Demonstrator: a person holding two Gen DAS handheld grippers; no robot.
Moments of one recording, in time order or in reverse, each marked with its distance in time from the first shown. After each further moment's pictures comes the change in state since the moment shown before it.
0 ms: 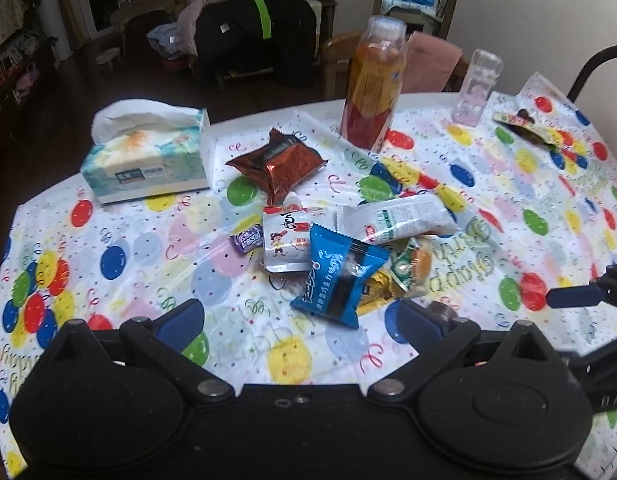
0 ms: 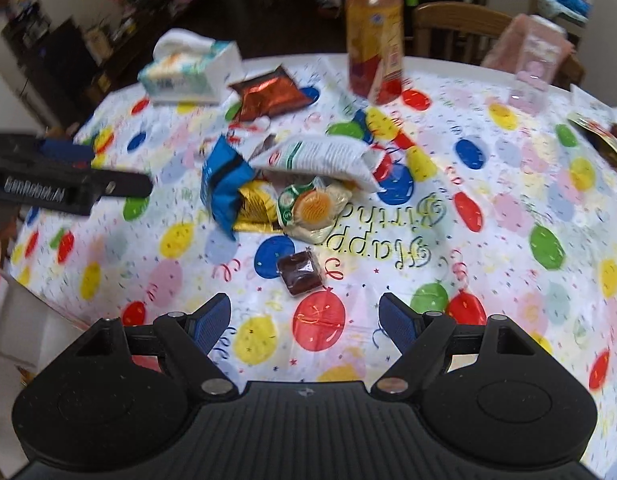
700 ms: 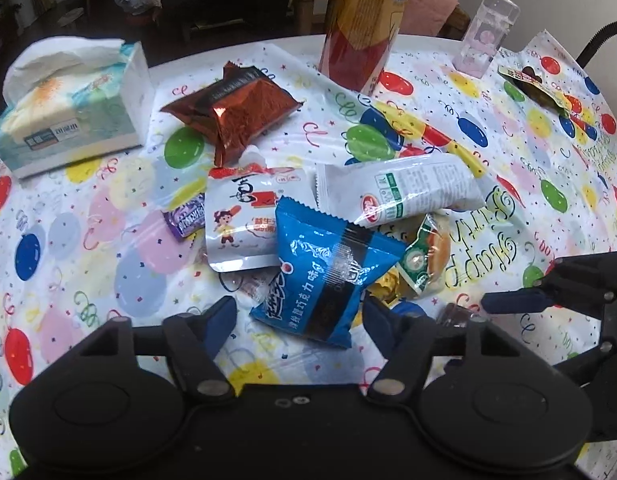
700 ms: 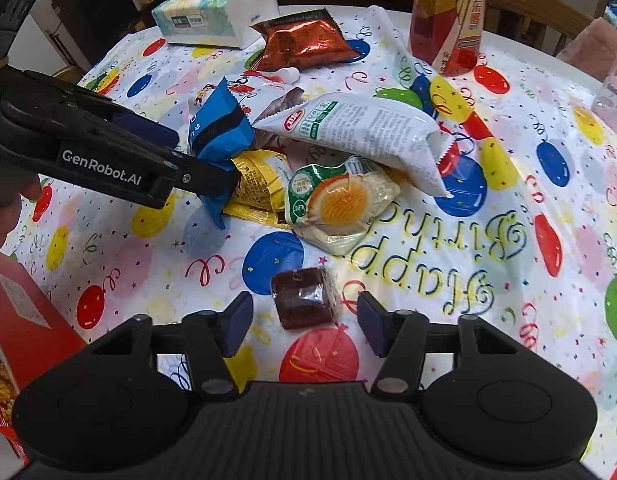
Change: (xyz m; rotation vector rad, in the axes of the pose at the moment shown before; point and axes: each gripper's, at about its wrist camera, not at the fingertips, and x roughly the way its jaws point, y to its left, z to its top) left arm 0.091 -0.003 0.010 0.006 0.148 -0.106; right arm 0.087 -0.003 0.018 -0.132 0.092 0.077
